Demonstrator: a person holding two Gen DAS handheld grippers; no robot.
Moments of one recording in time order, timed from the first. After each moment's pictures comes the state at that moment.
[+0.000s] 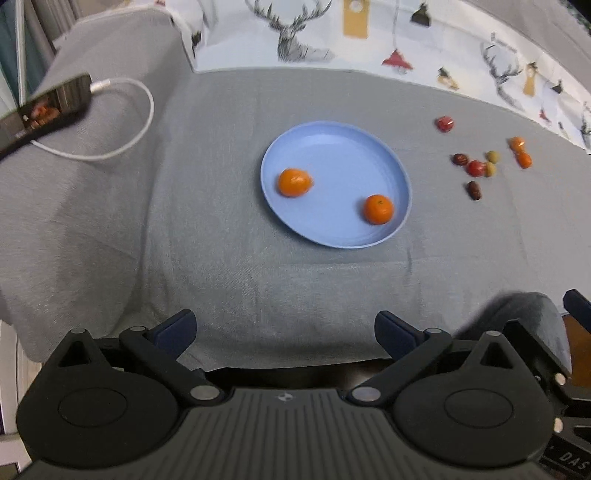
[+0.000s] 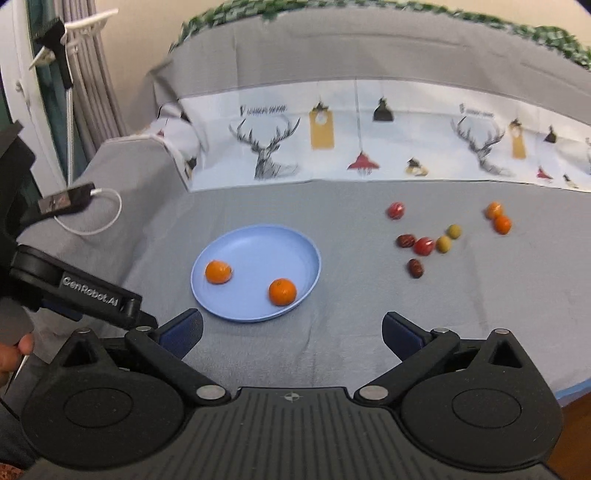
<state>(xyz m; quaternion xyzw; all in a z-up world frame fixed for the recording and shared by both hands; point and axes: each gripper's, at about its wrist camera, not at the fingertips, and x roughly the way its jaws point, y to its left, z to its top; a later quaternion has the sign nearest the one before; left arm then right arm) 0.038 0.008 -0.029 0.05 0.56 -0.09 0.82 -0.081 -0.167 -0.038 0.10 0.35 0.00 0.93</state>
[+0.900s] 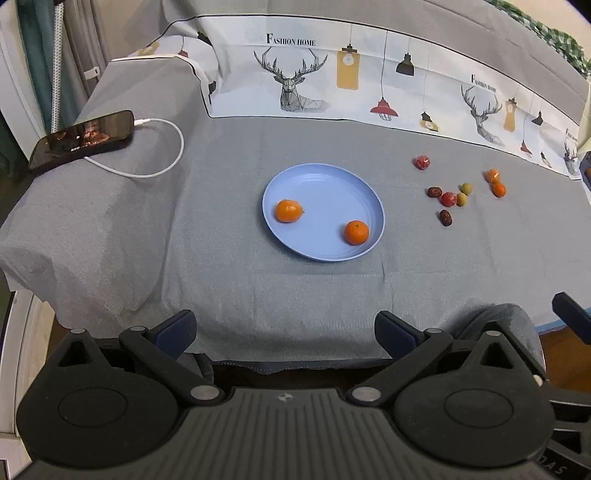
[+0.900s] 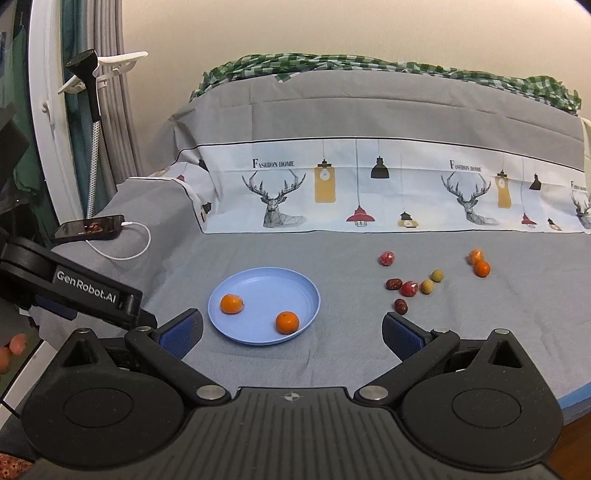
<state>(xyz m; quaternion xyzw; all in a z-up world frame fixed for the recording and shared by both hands) -0.025 0.010 0.019 0.04 0.50 -0.08 0.86 -0.144 -0.161 -0.002 0.08 0.27 0.00 0.96</state>
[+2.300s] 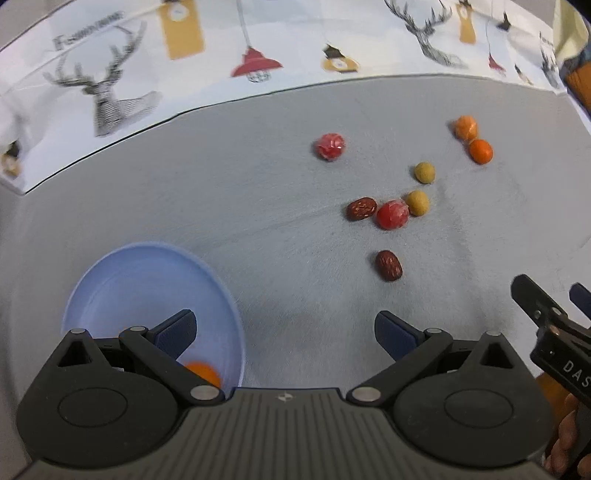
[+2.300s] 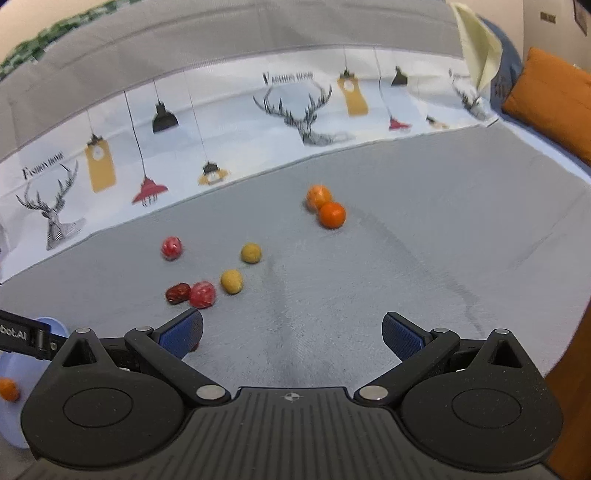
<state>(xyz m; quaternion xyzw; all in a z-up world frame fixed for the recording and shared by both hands) 0.186 -0.241 -0.107 0.16 0.55 -0.18 0.80 0.019 -0.379 -0.130 0.18 0.35 -0.22 0.89</state>
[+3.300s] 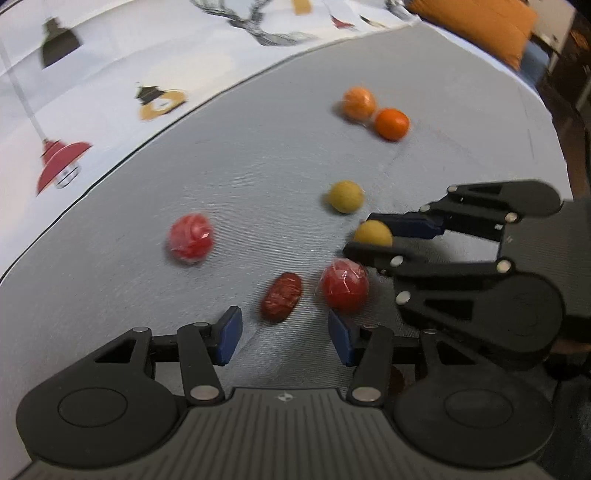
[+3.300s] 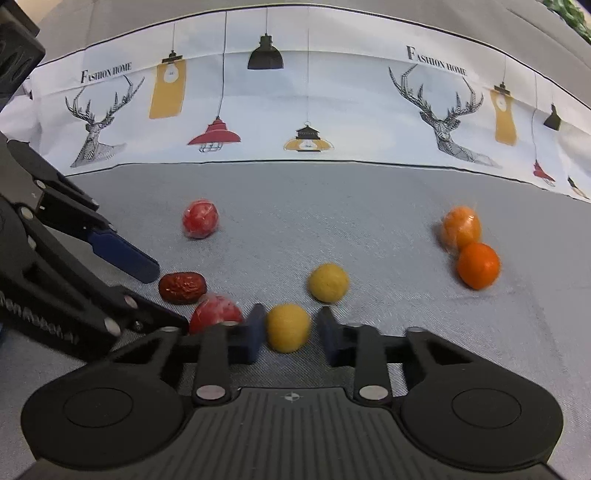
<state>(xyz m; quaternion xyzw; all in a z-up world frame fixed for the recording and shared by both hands) 0.257 -0.320 -0.190 0.26 0.44 -0.44 0.74 0.150 -0.398 -0.226 0.06 0.36 -0.06 0.93</state>
